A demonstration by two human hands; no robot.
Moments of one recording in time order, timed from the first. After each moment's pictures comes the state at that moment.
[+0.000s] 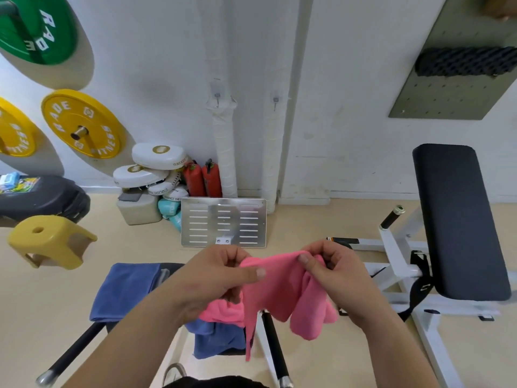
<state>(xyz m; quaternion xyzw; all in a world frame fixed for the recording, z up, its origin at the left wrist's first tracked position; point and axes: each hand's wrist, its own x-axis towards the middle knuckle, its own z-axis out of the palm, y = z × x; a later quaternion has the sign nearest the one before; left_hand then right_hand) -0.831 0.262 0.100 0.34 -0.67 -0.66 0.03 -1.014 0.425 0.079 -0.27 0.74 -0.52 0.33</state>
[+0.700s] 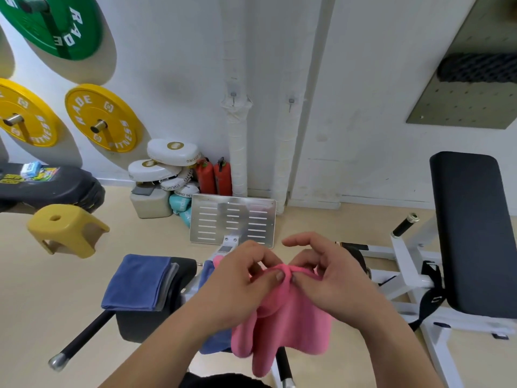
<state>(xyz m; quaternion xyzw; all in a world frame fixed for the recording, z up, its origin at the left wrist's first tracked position) -0.832 0.295 0.091 0.30 -0.80 -0.49 0.15 -0.989 0.413 0.110 -0.45 0.72 -0.43 0.31</state>
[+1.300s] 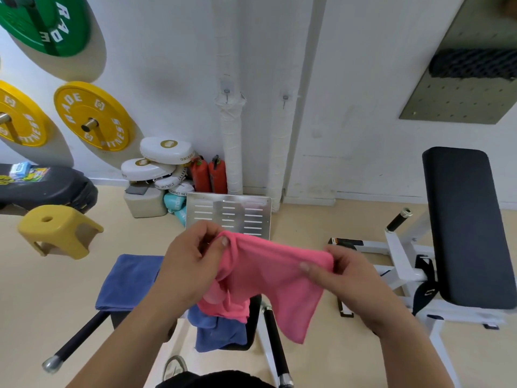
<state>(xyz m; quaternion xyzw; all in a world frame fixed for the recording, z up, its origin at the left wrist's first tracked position) -0.808 0.256 0.089 0.41 -0.75 -0.43 0.28 -1.013 0.435 0.093 -0.32 0.72 -0.49 0.38</state>
